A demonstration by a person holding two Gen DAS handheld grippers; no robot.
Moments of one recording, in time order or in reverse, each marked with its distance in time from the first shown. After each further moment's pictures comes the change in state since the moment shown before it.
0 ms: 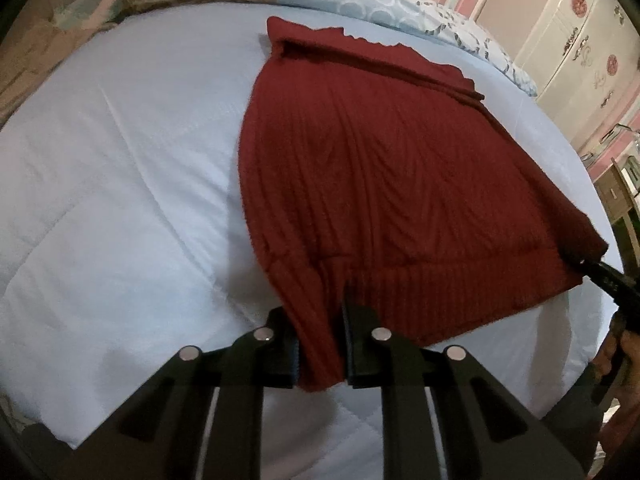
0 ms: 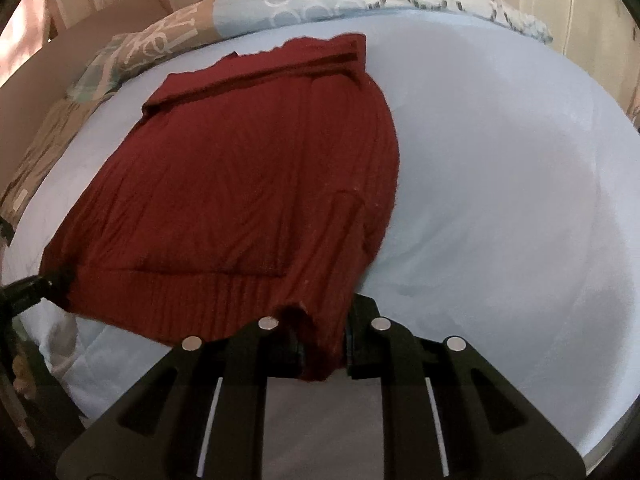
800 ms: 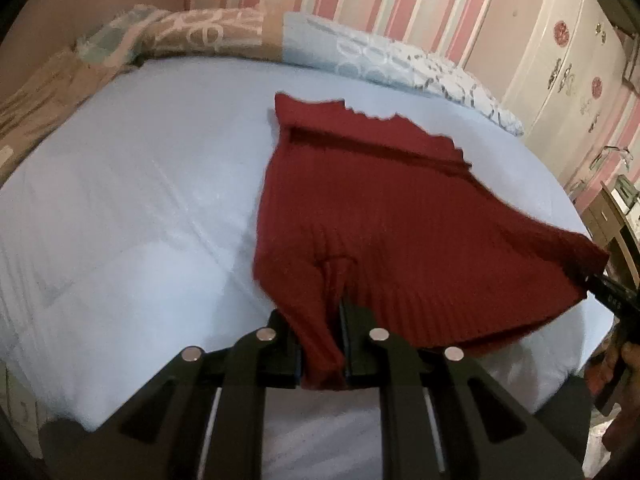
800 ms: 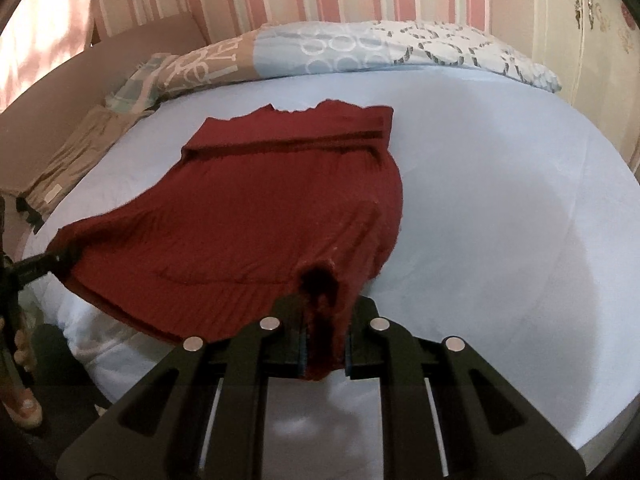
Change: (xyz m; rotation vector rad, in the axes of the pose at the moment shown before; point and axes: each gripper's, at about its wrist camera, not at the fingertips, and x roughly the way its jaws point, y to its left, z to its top) left arm -0.078 0.008 0.015 -0.003 -0.184 -0.012; right arm -0.074 0.007 0.018 -0.066 -0.134 0.060
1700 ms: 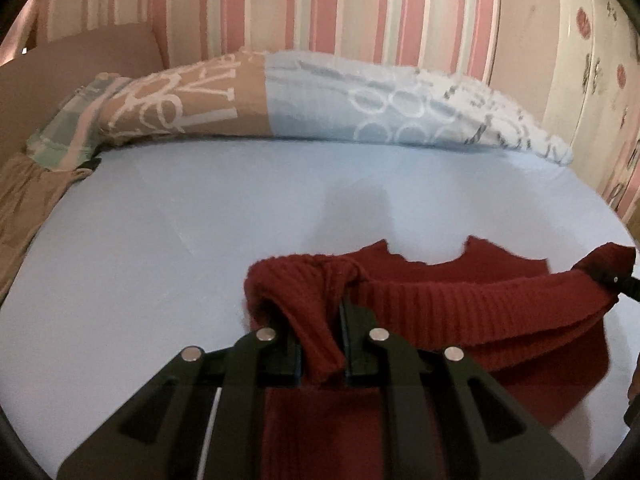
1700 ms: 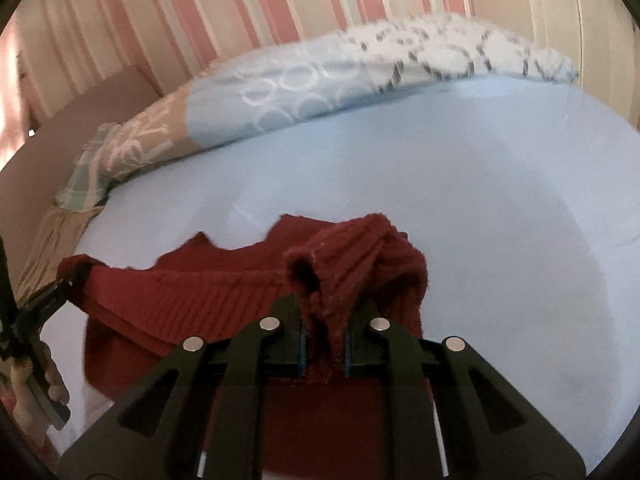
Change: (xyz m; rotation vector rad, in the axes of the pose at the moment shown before) left arm 0.236 0.001 0.266 0.131 -0.099 0.122; right arm 0.239 -0.079 0.232 0.231 0.012 0.020
